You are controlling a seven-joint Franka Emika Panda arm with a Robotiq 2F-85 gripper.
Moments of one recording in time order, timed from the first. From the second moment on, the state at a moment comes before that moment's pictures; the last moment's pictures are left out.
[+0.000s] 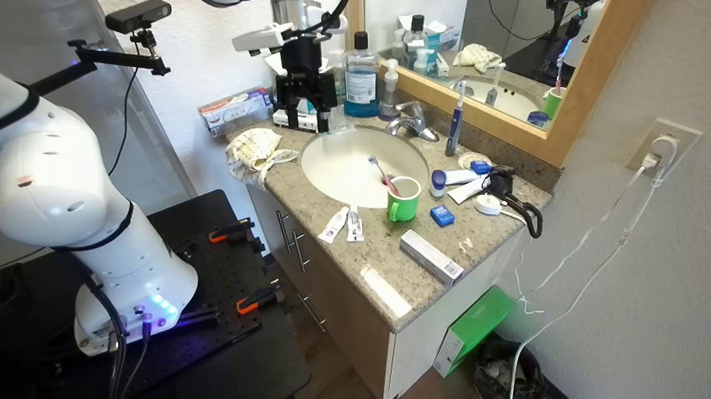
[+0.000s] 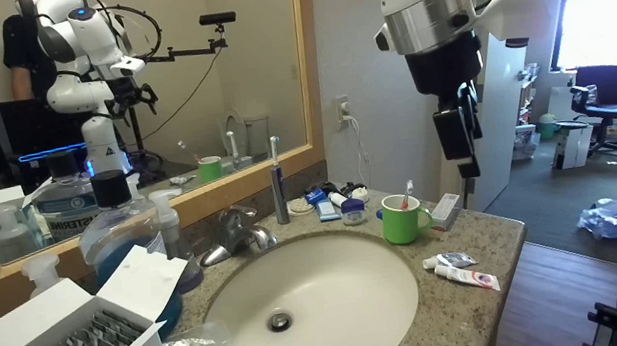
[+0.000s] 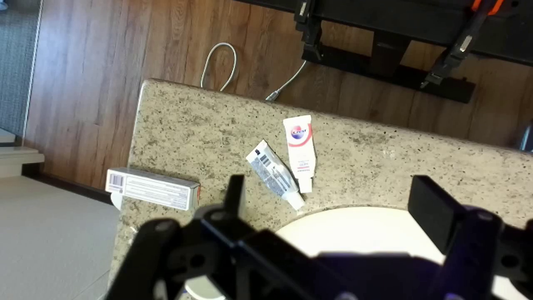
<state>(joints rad) 0.03 -0.29 0.15 -2.43 -0.29 1.87 0.03</state>
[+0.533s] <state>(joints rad) 0.04 -0.24 0.14 -2.43 -0.29 1.94 0.03</state>
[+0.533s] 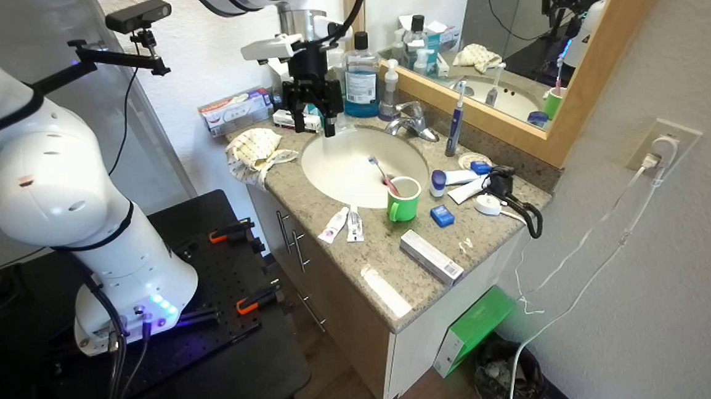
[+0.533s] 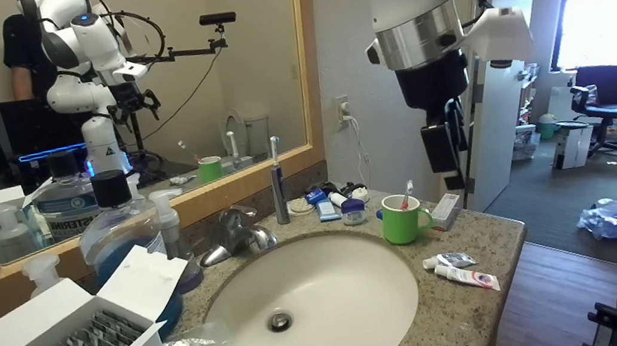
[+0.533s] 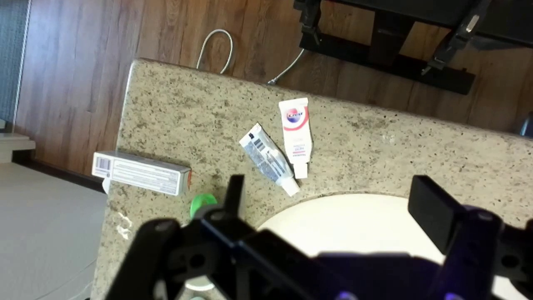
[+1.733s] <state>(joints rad) 0.05 -0.08 0.11 -2.43 -0.37 2.10 -0.01</state>
